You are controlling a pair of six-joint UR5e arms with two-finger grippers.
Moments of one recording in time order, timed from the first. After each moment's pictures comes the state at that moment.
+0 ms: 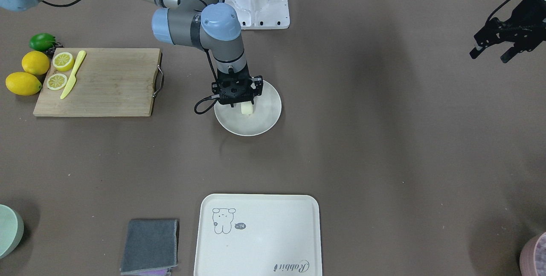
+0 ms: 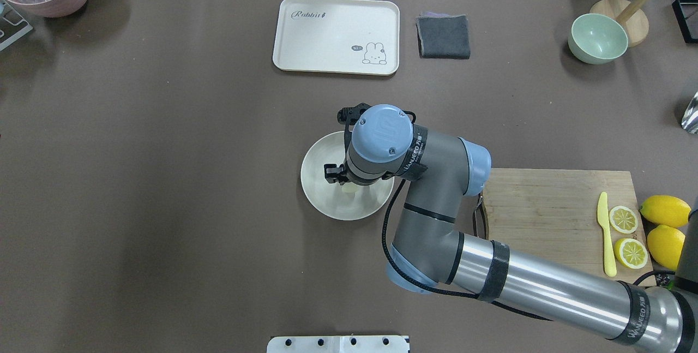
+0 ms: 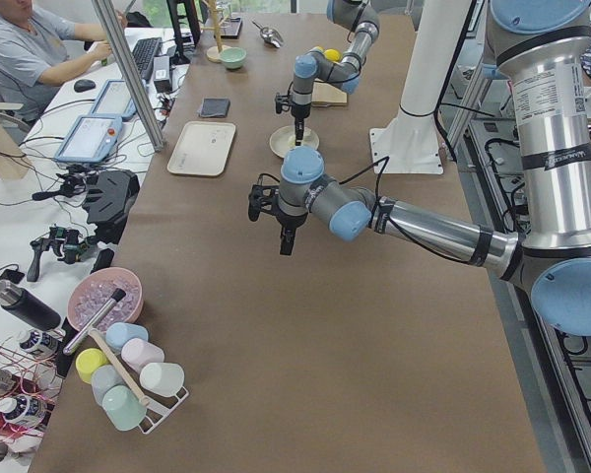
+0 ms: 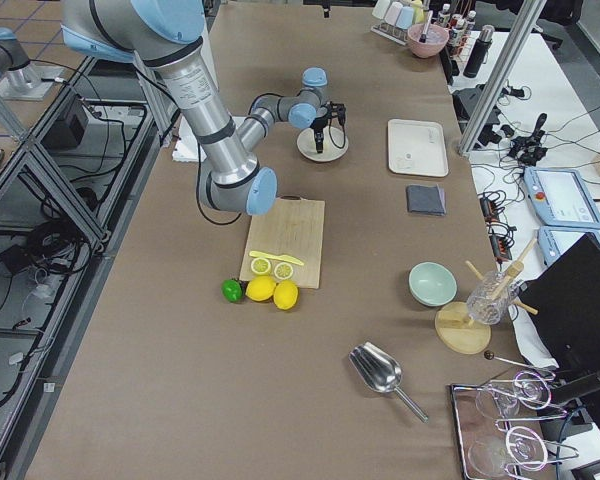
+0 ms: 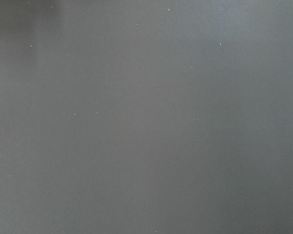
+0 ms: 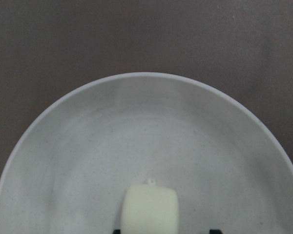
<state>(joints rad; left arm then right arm) -1.21 -1.36 -2.04 -1.96 -2.33 -0.66 0.45 -0.85 1.51 -1.38 1.81 1.19</state>
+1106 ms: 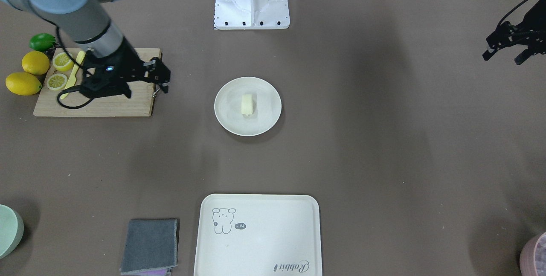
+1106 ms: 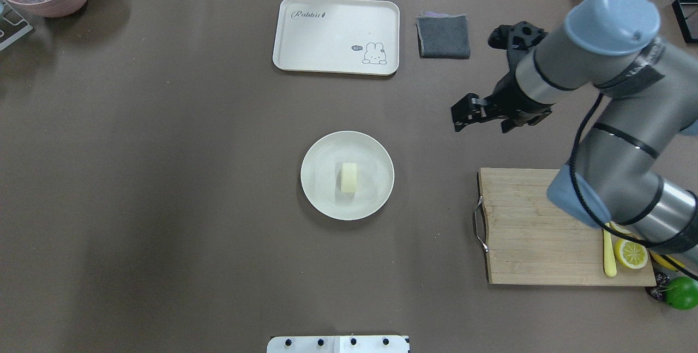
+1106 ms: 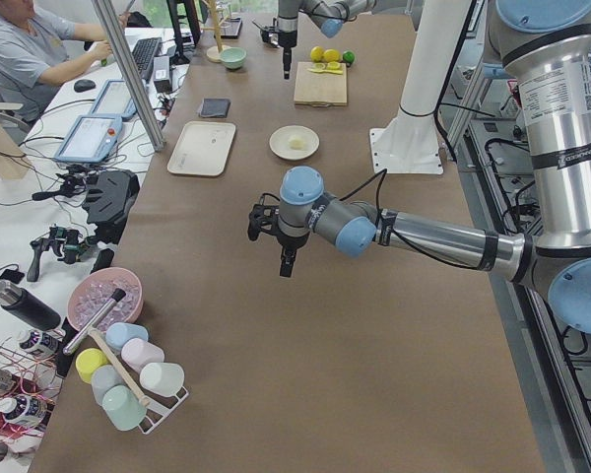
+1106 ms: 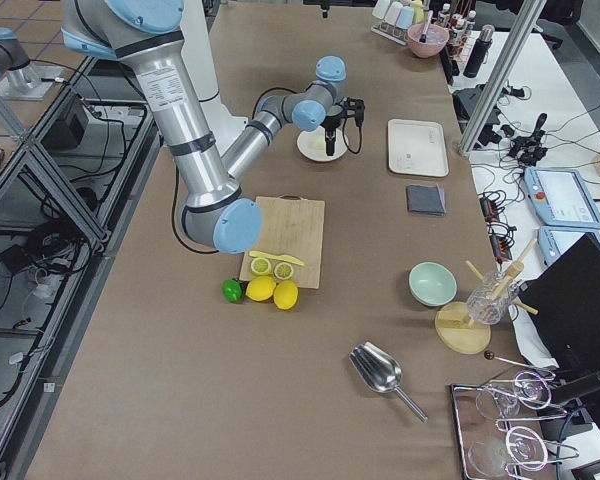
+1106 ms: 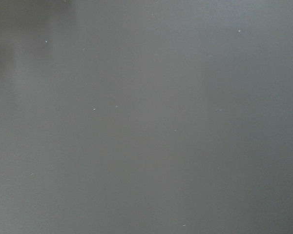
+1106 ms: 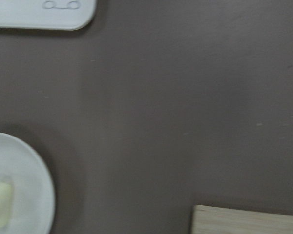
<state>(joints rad) -1.28 -1.32 -1.98 -1.93 -2.33 -0.45 0.87 -1.27 1.93 -1.51 2.18 0.89</state>
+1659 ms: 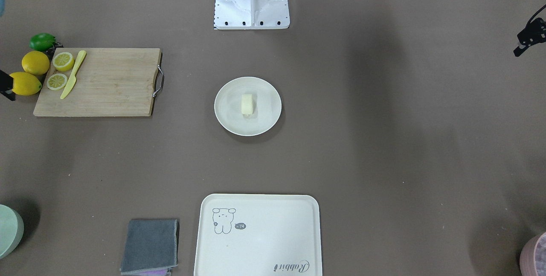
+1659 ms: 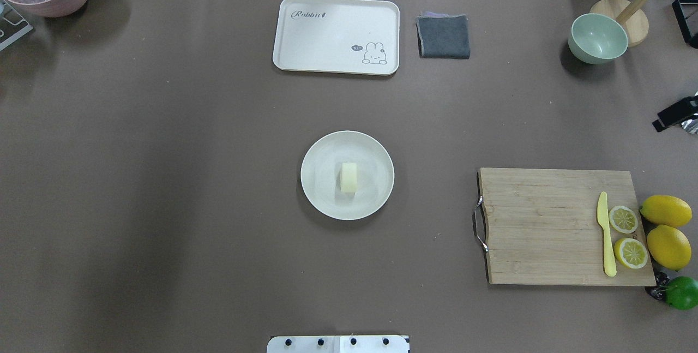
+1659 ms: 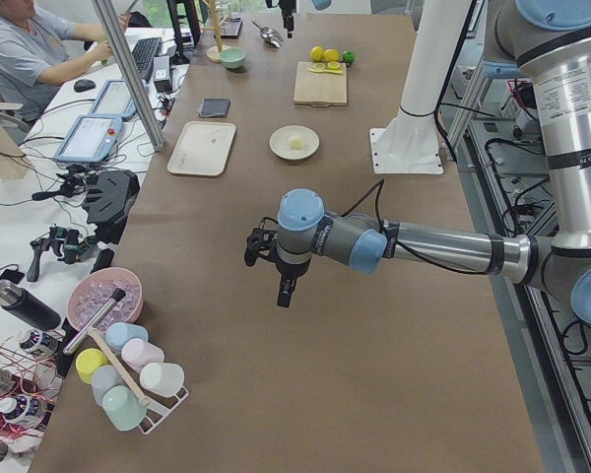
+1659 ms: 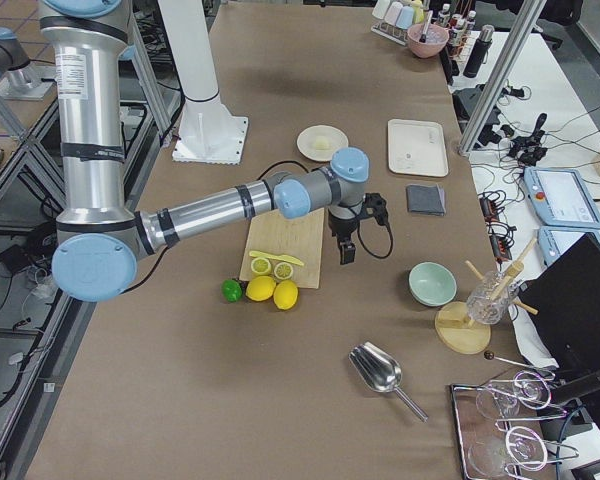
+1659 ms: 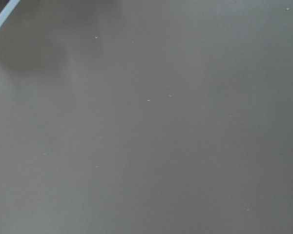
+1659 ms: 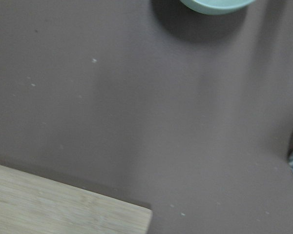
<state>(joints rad) -1.40 -1.29 -1.94 -1.82 -2.34 -0.19 1.26 -1.61 1.85 -1.51 2.25 0.15</state>
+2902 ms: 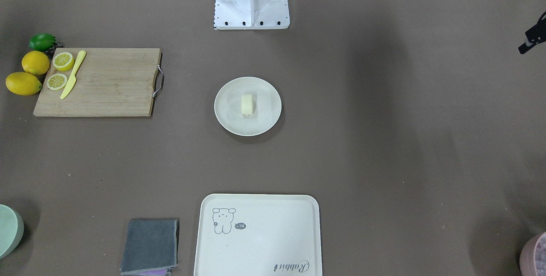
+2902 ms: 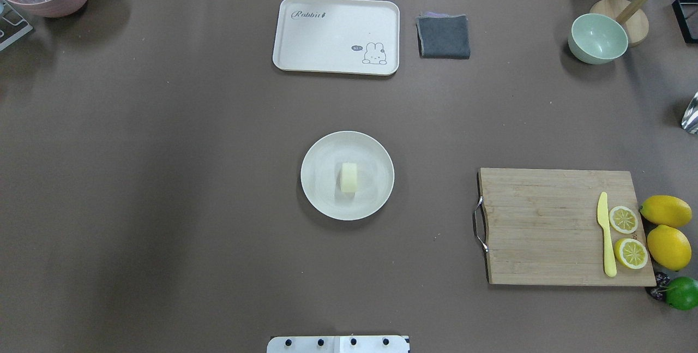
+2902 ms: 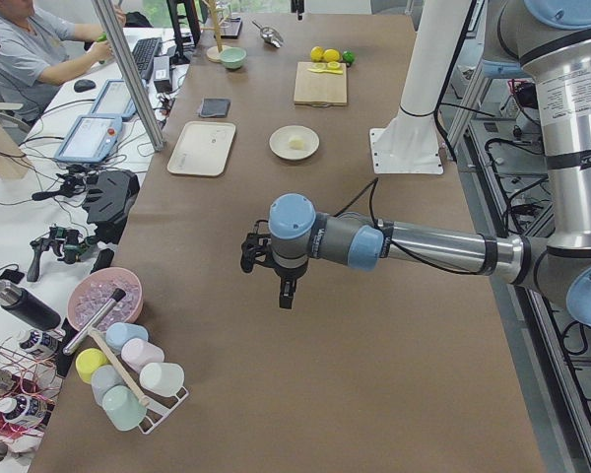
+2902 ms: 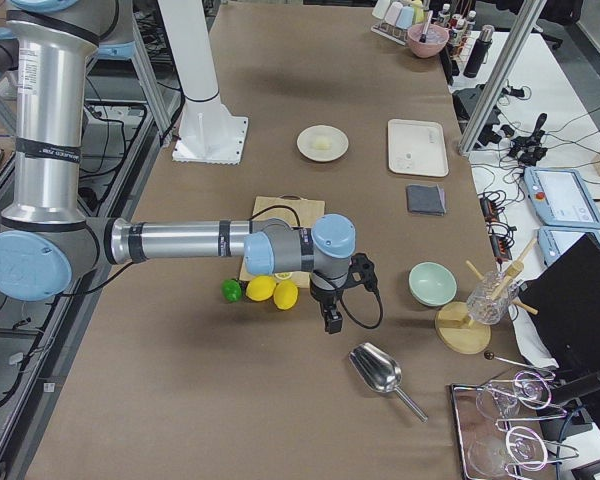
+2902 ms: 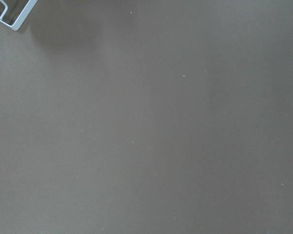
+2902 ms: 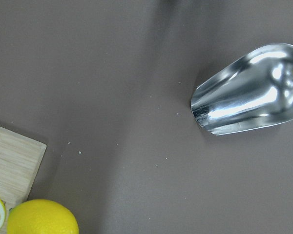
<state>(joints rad) -1.47 -1.39 -1.92 -1.60 -2.46 -0.15 1.45 -1.70 1.75 -1.50 2.29 -0.17</state>
